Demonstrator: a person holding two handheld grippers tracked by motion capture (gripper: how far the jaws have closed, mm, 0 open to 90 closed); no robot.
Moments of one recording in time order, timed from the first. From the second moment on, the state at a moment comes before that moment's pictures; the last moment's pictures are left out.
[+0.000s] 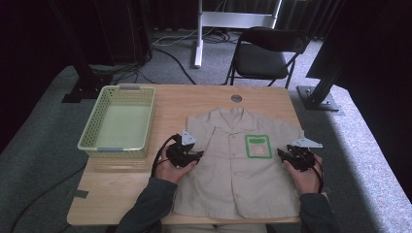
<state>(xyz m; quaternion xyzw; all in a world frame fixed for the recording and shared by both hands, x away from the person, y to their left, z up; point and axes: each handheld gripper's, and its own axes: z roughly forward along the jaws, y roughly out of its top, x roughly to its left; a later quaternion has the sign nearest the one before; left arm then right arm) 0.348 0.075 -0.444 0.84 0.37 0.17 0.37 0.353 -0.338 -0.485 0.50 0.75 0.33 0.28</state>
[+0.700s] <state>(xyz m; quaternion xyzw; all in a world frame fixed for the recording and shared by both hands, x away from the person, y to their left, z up) 0.376 0.061 -0.462 0.84 0.38 0.14 0.35 0.354 -0.338 -0.486 0.50 0.76 0.32 0.27</state>
